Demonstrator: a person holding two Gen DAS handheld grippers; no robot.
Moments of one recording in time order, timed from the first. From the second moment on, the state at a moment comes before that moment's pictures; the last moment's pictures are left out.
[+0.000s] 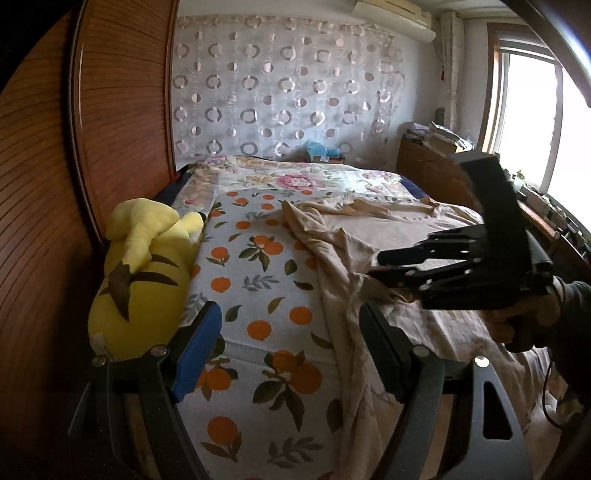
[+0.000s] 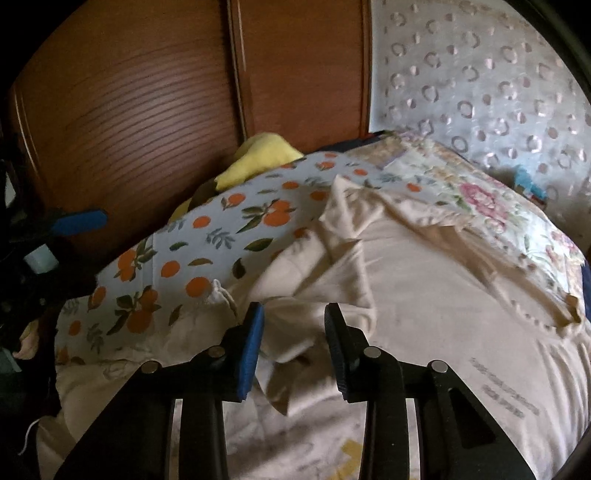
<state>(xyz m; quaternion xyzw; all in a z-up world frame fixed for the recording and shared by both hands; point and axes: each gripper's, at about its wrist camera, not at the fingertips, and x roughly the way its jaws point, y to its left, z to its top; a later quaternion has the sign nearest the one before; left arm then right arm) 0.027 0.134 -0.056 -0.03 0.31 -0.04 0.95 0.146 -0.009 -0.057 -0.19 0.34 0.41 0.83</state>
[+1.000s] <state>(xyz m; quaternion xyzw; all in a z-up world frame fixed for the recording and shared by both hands) 0.023 0.109 -0.056 -0.03 0.32 -0.06 0.94 0.167 -0.089 -0.058 -0.10 0.33 0.26 0.90</state>
